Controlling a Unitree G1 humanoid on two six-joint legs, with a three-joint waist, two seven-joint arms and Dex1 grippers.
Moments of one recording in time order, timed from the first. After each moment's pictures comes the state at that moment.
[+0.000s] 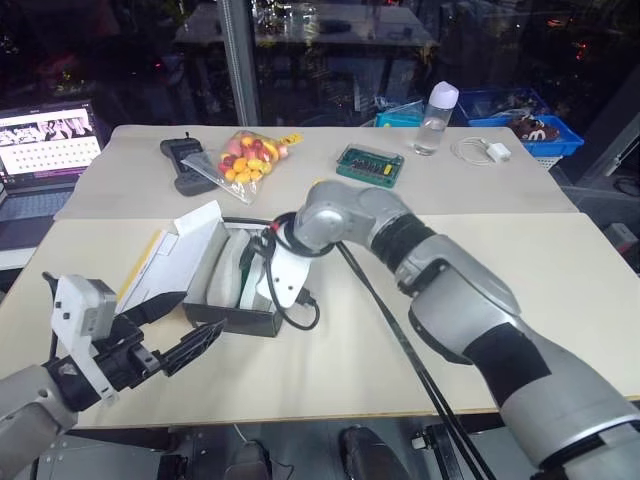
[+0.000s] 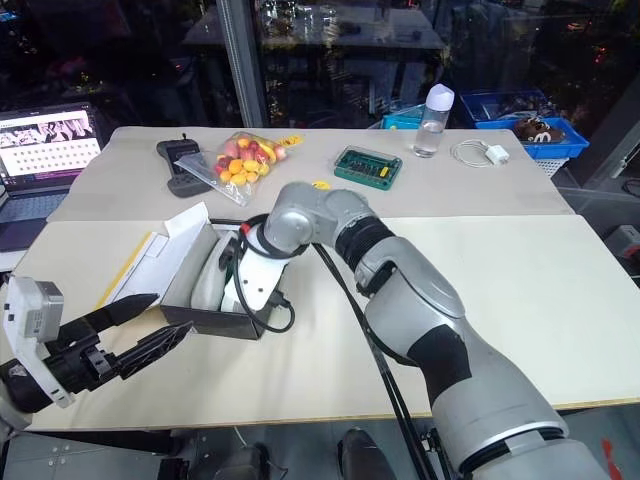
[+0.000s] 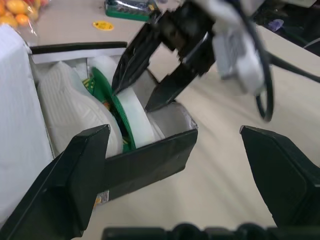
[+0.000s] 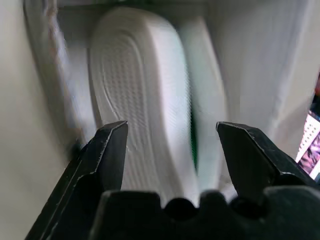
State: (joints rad) left arm 0.41 0.83 0.72 -0.82 -1.20 0.74 -0.47; right arm -1.48 -0.08 0.76 1.13 -0.67 -0.94 0.82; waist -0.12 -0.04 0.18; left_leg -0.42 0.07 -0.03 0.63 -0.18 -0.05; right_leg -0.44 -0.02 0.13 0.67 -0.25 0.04
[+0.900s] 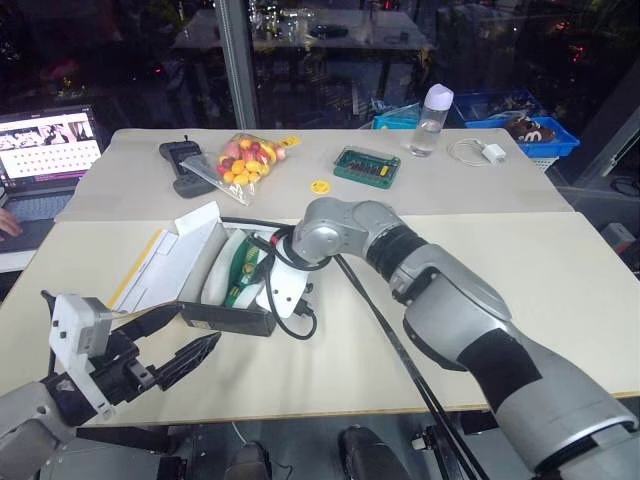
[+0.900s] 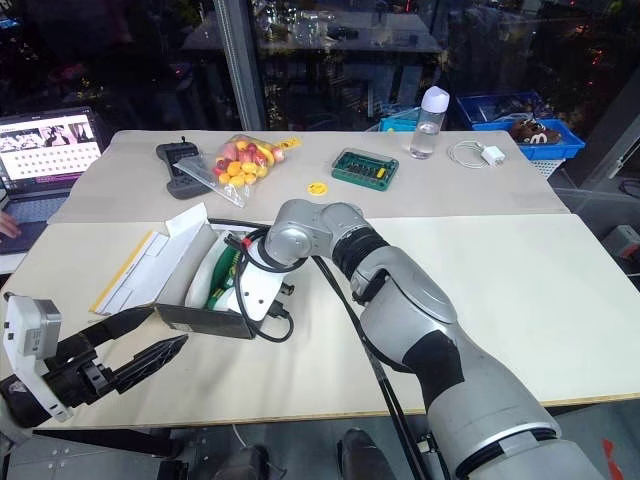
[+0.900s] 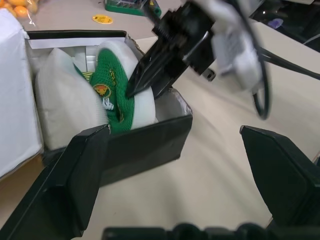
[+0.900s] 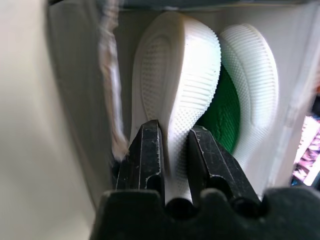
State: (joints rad) left arm 0.47 0.76 0.69 -0.78 -1.06 0.68 -0.59; right arm -1.48 -0.06 0.69 1.17 -0.60 -0.96 0.83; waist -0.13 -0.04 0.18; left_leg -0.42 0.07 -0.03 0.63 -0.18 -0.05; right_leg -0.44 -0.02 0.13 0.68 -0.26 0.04
